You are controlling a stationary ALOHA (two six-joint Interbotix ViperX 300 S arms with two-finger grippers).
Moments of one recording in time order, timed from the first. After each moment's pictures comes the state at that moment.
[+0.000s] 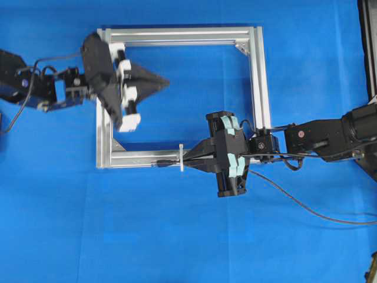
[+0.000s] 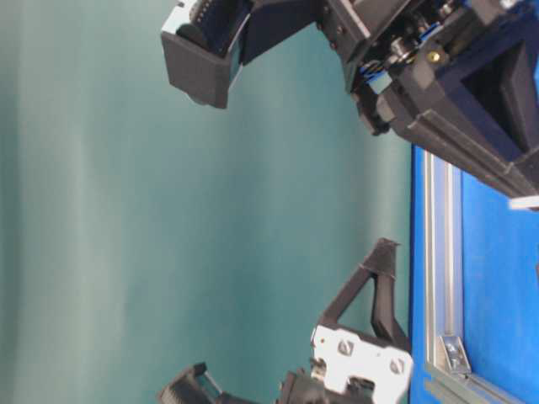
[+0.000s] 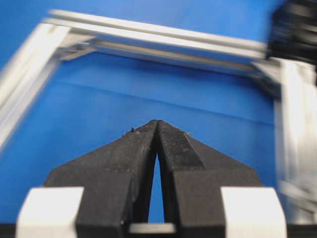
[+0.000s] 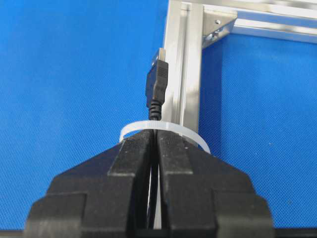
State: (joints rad) left arm 0.12 0.08 0.92 -0.08 -0.78 -0.01; right arm 0.12 0.13 0.79 0.04 -0.47 0.07
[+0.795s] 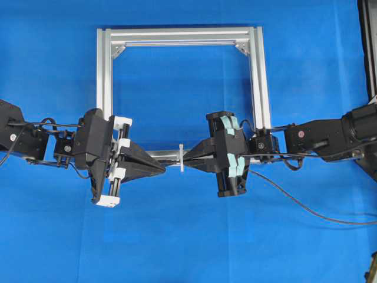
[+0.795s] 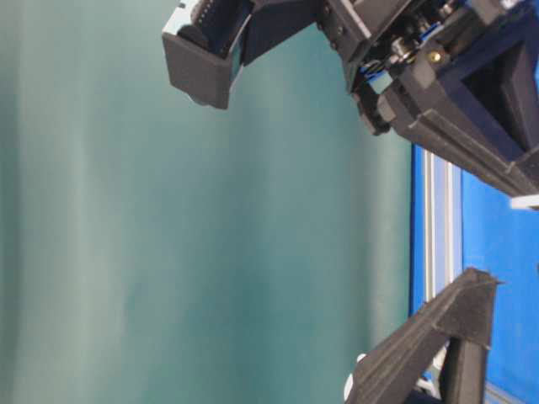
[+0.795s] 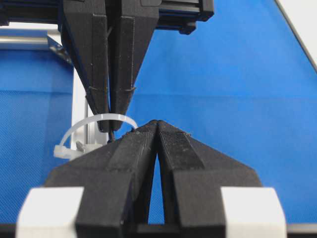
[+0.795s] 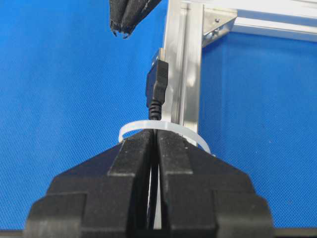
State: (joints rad) left arm -0.20 0.07 0.93 -0.08 -0.77 -0.10; right arm 0.12 0.13 0.79 0.04 -0.46 0.07
